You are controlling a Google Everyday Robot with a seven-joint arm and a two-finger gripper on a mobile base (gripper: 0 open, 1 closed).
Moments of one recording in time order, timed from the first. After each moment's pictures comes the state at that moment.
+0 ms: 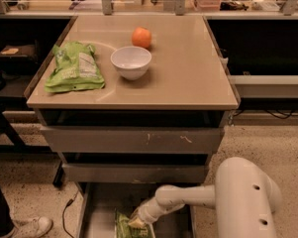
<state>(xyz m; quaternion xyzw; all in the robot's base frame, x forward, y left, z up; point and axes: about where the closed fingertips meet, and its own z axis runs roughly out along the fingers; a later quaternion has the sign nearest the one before) 0.455 0.076 0.186 -0.57 0.73 0.32 0.18</state>
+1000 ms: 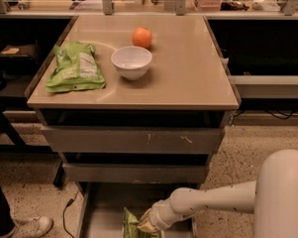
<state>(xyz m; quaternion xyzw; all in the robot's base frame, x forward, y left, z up) 0.406 0.026 0.302 -0.54 0.77 0.29 0.18</state>
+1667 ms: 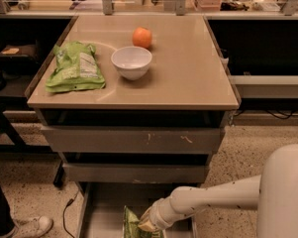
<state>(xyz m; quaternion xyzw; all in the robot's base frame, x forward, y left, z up) 0.402 0.022 0.323 -0.54 0.77 0.28 0.18</state>
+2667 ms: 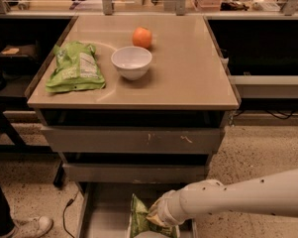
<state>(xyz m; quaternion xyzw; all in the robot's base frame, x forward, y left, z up) 0.391 -0.015 0.451 -0.54 0.79 0.19 0.21</state>
